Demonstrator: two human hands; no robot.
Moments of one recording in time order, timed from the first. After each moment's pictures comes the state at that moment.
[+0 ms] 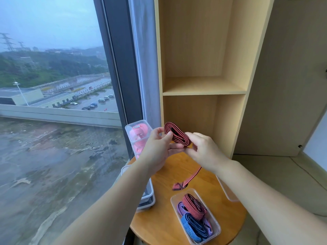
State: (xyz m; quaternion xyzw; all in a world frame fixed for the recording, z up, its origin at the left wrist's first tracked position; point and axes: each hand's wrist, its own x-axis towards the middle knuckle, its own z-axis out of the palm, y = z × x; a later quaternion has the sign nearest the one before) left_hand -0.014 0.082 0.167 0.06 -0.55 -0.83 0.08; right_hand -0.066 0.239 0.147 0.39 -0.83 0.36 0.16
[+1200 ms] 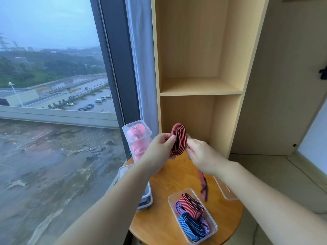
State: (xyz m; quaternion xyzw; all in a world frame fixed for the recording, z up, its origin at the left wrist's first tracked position) left_hand -0.020 0.081 0.150 0.02 -0.74 -0.66 0.07; right_hand -0.064 0.246 0.143 0.38 -0.86 0.33 0.07
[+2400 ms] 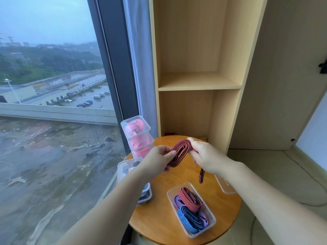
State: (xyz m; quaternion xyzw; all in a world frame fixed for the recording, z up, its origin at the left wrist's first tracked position) left_hand -0.012 0.071 0.111 0.05 -0.82 -0.57 -0.01; right_hand -0.062 0.263 0.127 0.34 -0.89 0.30 -0.01
